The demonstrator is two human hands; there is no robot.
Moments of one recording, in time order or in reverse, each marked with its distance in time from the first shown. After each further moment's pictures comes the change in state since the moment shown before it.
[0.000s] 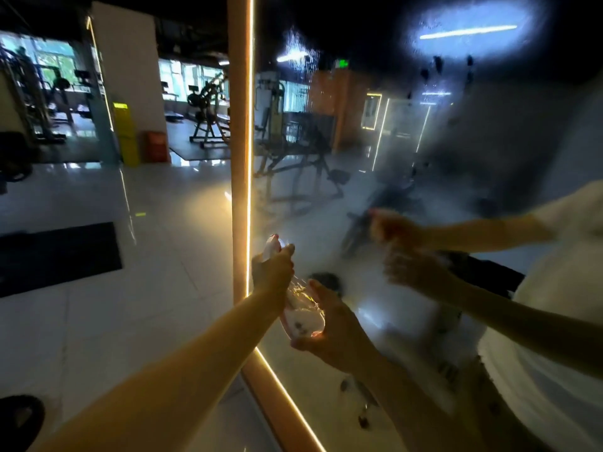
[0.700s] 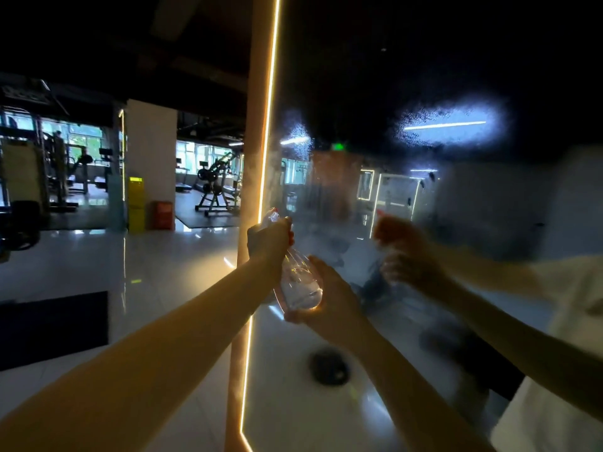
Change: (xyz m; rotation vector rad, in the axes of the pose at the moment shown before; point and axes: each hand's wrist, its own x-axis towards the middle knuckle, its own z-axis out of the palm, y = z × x) left_hand 0.066 0.183 0.026 -0.135 -0.008 0.247; right_hand 0.121 -0.111 -0.085 0.025 0.197 -0.169
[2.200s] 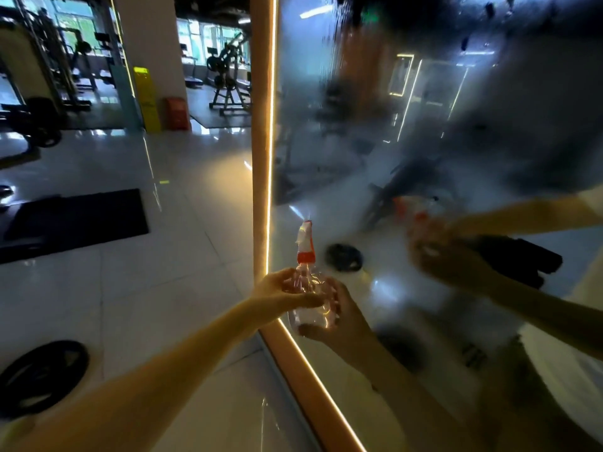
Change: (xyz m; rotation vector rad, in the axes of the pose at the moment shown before) left_hand -0.154 -0.162 -0.141 0.574 -0.598 -0.387; right_hand -0.179 0.100 0.102 0.370 -0.183 0.322
